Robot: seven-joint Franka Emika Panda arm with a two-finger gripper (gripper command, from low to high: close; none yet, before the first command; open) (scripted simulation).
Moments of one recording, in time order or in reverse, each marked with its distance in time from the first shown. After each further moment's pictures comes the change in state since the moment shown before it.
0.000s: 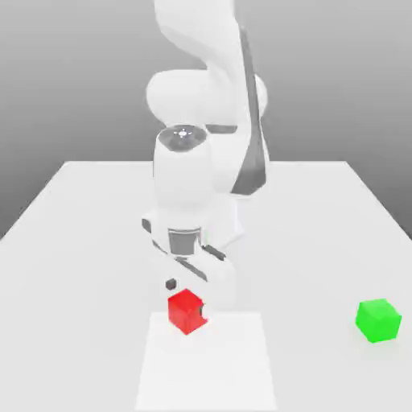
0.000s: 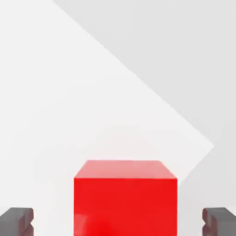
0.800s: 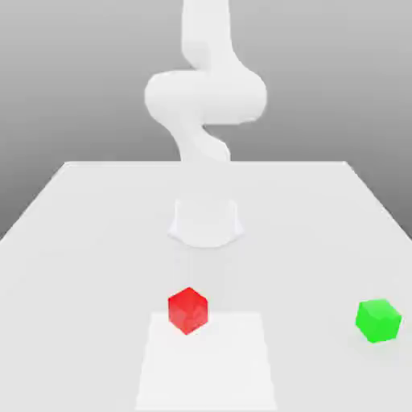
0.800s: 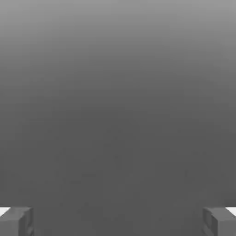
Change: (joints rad) arm 0.136 -0.896 -0.038 0.552 0.091 -0.725 -0.729
